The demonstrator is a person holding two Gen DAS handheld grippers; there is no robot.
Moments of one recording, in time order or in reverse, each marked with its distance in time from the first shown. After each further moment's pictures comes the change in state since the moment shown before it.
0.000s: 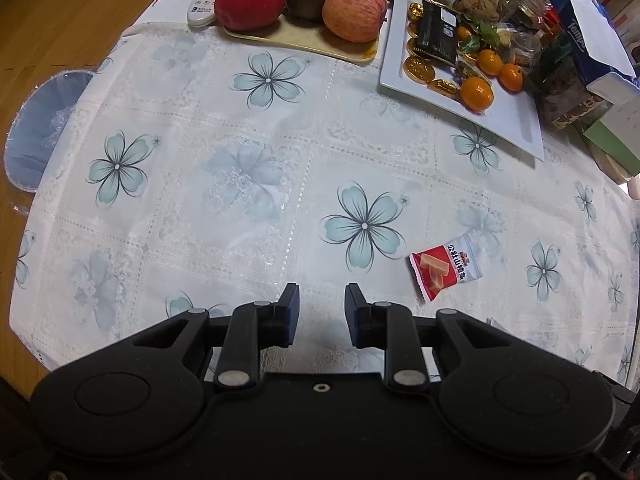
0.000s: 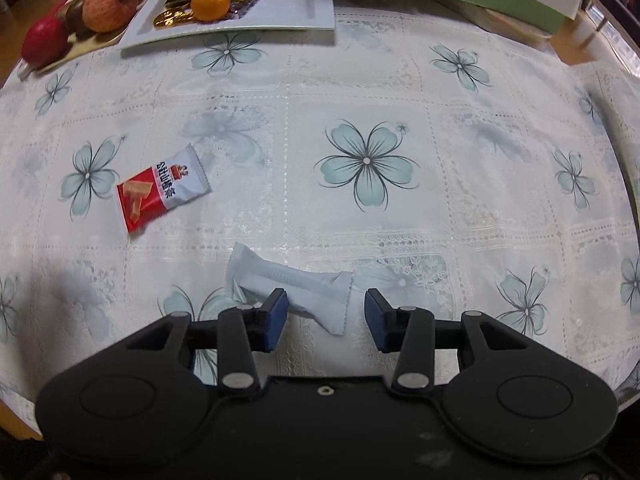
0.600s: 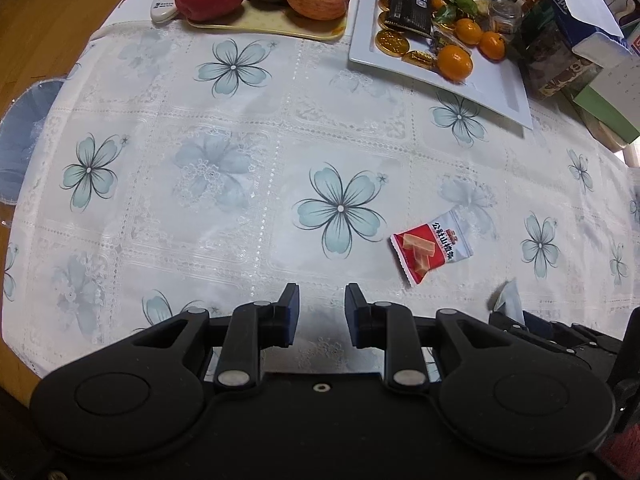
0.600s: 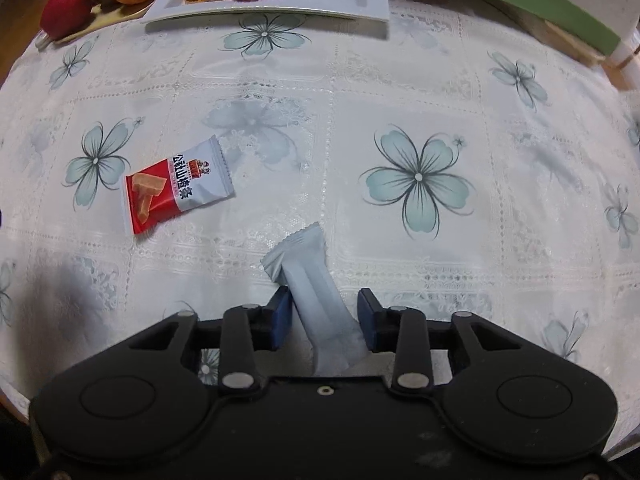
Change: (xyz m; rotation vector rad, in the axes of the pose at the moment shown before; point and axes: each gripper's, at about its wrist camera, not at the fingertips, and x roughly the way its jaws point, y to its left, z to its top) left arm 0.014 -0.022 -0.004 0.071 0.045 -0.013; right arm 0.030 0.007 0.019 -0.044 0.031 0.085
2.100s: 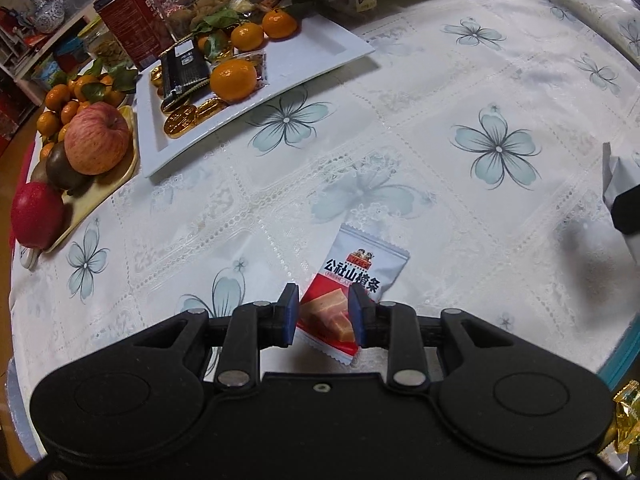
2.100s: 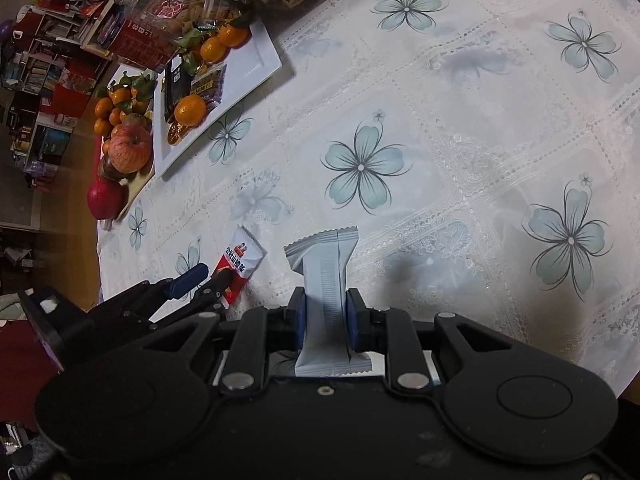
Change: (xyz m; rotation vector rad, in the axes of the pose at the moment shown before) left arm 0.071 -0.120 -0.029 0.743 -0.218 0.118; right arm -0.058 -0.112 -0.015 0.549 0.028 0.424
